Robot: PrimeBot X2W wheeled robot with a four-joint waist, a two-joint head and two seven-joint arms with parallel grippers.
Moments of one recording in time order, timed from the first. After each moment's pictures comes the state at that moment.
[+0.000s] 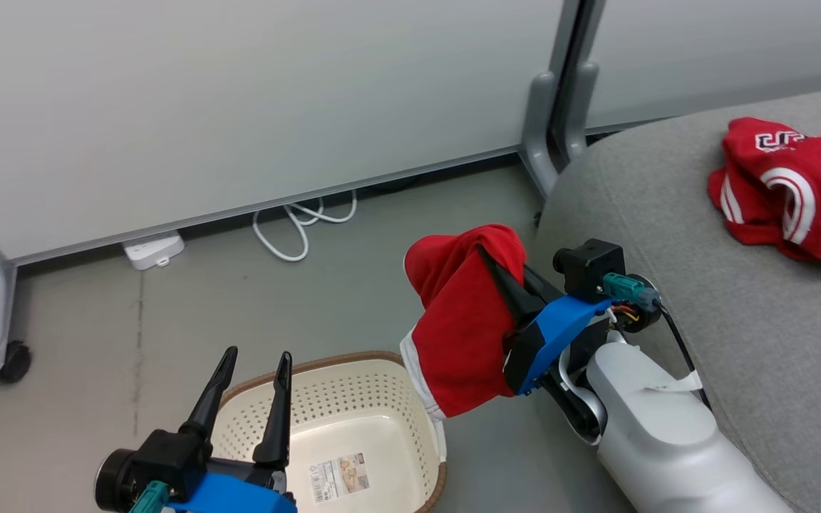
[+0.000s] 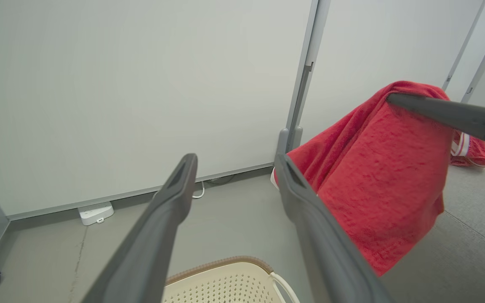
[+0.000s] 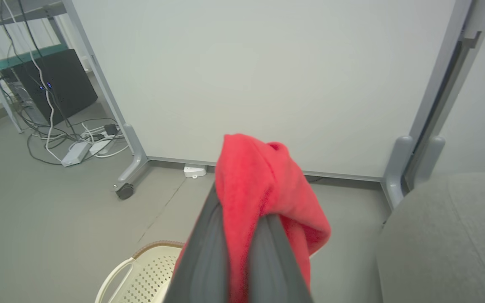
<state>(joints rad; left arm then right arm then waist) 0.00 0.11 -0.20 0.17 -0.24 -0.12 -0.26 -0.69 -0.05 0.55 0.84 0.44 0.13 -0.26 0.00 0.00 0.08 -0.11</state>
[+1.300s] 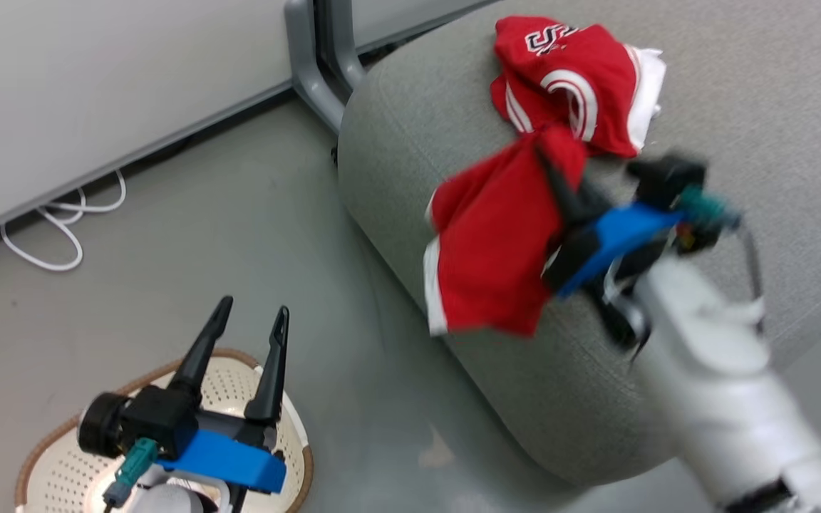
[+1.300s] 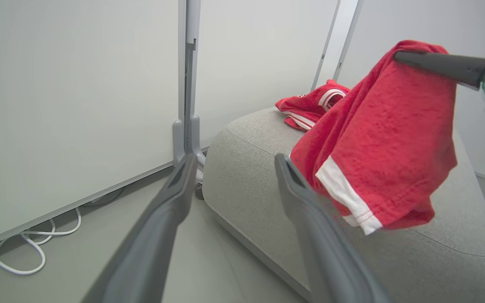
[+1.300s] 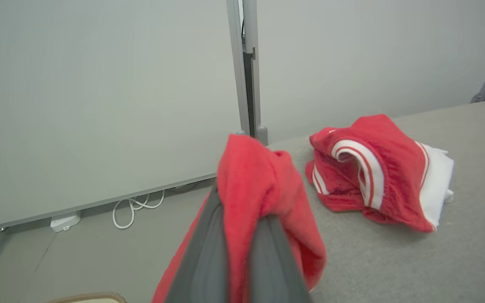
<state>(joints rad) -0.10 0.18 -0.24 0.16 -0.24 -0.13 -0.26 -0.75 -0.05 0.37 0.81 0.42 0.13 -0.26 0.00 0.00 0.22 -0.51</state>
